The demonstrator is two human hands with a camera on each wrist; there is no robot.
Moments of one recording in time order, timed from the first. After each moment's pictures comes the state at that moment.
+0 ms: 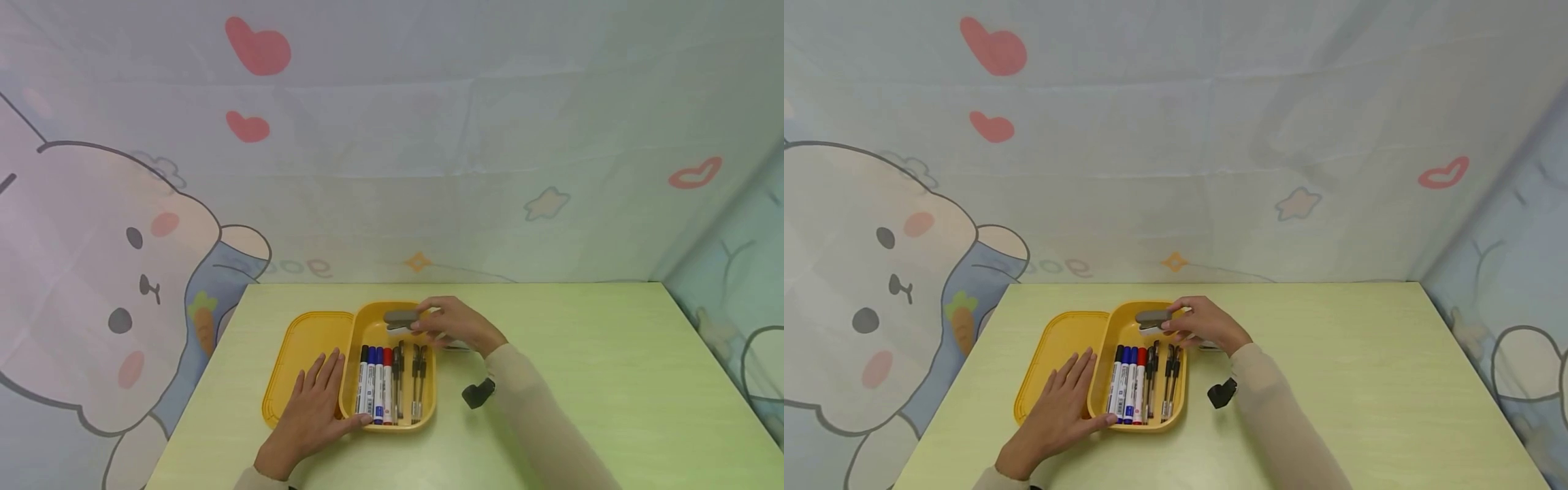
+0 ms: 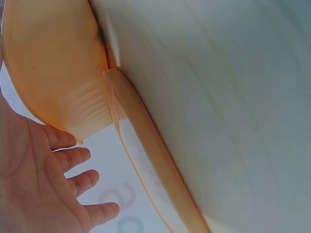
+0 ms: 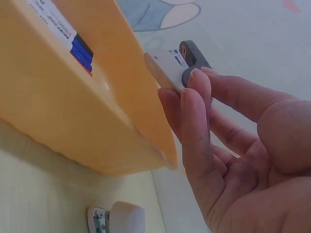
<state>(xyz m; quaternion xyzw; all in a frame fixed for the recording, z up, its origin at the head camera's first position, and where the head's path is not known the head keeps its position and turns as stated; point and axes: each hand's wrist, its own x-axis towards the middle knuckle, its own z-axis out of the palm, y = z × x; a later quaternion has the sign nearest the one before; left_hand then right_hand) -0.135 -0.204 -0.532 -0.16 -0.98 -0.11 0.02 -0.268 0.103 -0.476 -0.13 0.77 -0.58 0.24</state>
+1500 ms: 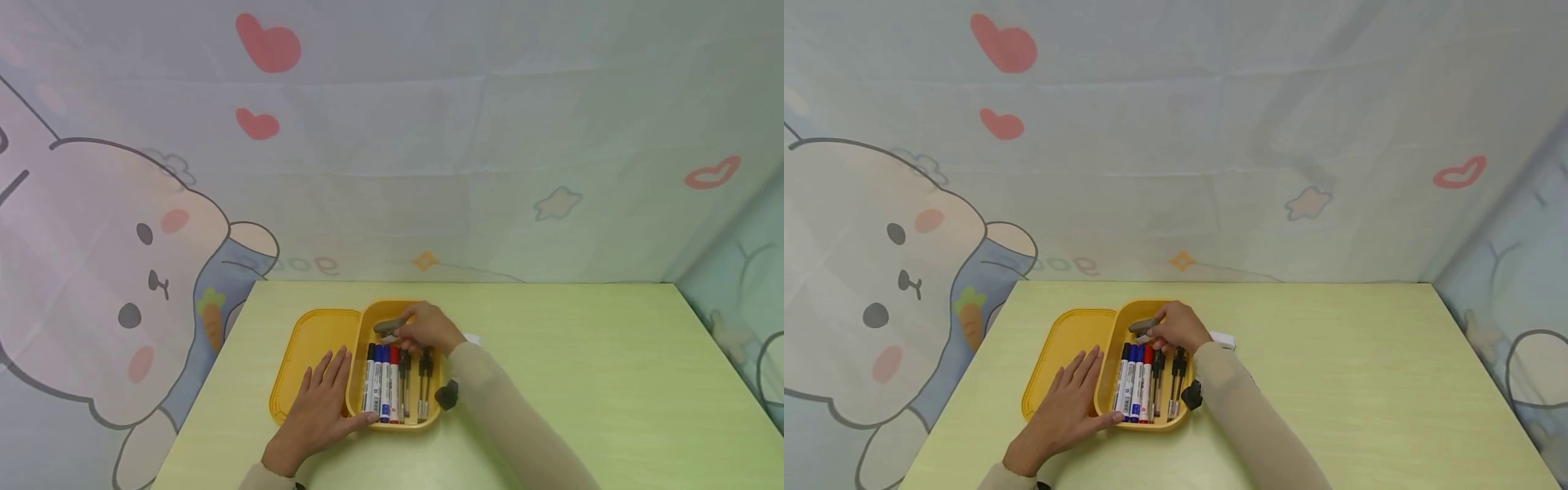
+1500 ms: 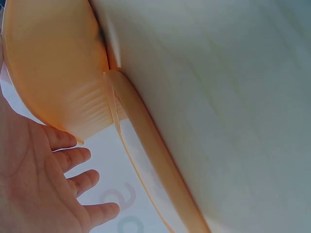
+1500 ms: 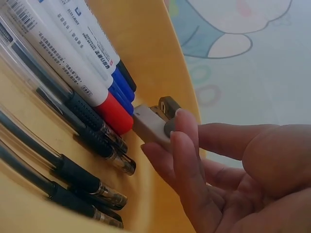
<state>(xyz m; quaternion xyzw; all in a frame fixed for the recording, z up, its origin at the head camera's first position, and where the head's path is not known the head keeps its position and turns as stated) -0.135 -0.206 -0.532 -0.16 -0.98 -0.12 0.02 -0.266 0.035 -0.484 -0.08 0.83 -0.52 0.22</state>
